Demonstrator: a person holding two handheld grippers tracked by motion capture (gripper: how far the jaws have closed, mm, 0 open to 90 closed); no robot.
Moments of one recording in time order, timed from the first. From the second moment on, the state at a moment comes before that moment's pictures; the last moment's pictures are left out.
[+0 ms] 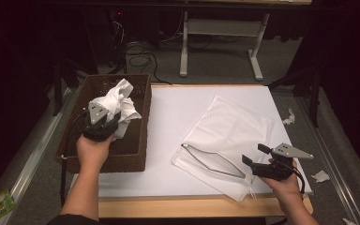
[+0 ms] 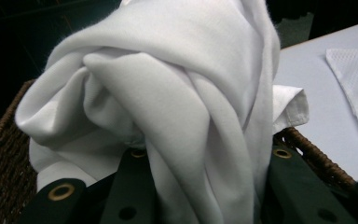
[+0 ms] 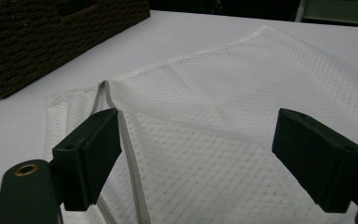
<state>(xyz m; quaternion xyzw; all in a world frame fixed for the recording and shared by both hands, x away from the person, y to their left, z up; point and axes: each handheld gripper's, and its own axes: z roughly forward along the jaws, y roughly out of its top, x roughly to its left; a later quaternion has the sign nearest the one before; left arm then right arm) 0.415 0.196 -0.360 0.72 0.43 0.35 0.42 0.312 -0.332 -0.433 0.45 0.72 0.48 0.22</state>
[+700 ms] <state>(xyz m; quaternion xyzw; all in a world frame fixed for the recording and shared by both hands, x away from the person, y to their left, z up) 0.388 0.206 -0.344 0.64 0.42 0.40 0.50 0.311 -0.331 -0.438 0.46 0.72 0.47 0.22</state>
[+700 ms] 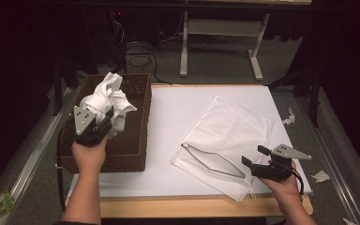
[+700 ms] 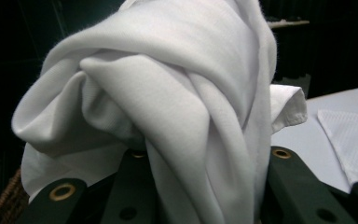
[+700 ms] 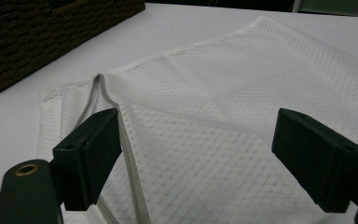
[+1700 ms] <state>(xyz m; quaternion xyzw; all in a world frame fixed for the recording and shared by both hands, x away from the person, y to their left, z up) 0.377 0.144 -0.296 0.63 0.36 0.41 0.56 0.309 -0.333 -0.435 0.46 0.71 0.48 0.22</state>
